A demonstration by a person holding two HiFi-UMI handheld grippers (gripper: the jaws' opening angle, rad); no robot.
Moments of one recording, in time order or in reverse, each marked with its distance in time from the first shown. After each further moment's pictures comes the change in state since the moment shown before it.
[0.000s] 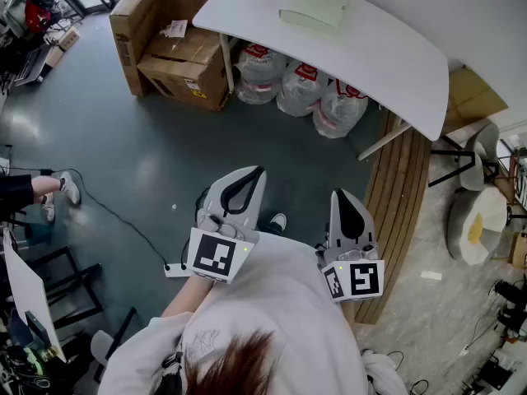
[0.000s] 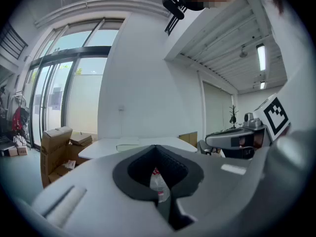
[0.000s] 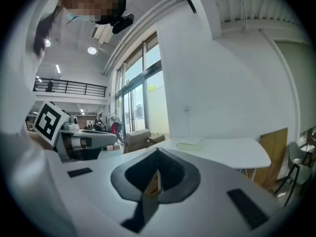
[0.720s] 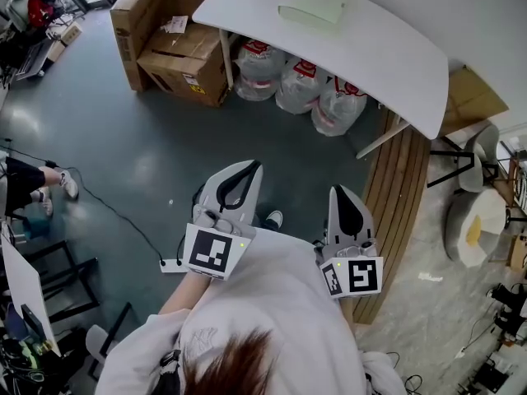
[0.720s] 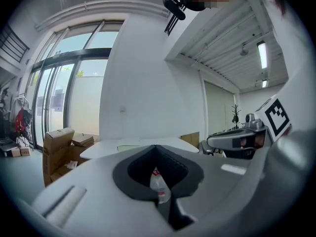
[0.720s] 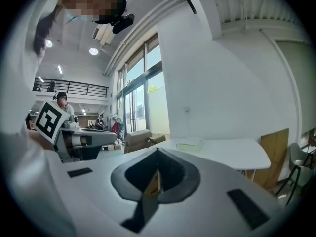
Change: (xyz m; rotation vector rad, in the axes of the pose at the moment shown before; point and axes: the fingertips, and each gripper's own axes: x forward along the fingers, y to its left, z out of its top) left arm 0.002 -0.008 0.003 0.003 -0.013 0.024; right arm -0.007 -0.010 -0.002 -0.008 -0.009 0.009
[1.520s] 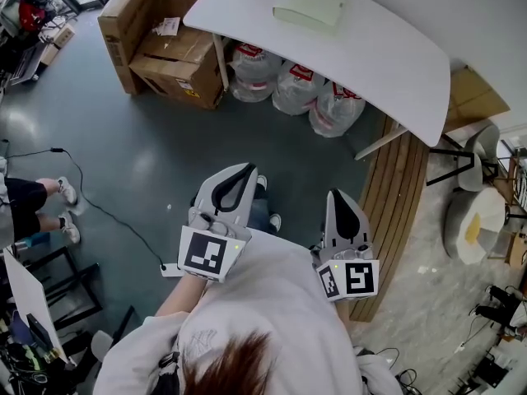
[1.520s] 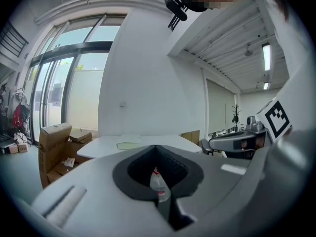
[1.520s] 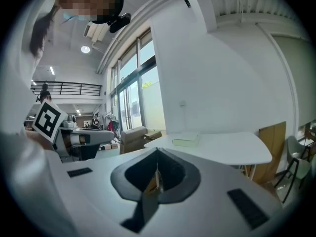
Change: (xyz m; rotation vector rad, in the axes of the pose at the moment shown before) left arm 0.043 0.025 -0.003 -0.025 0.047 -0.019; right arm 0.037 -0.027 -0.009 0.054 0.051 -0.042
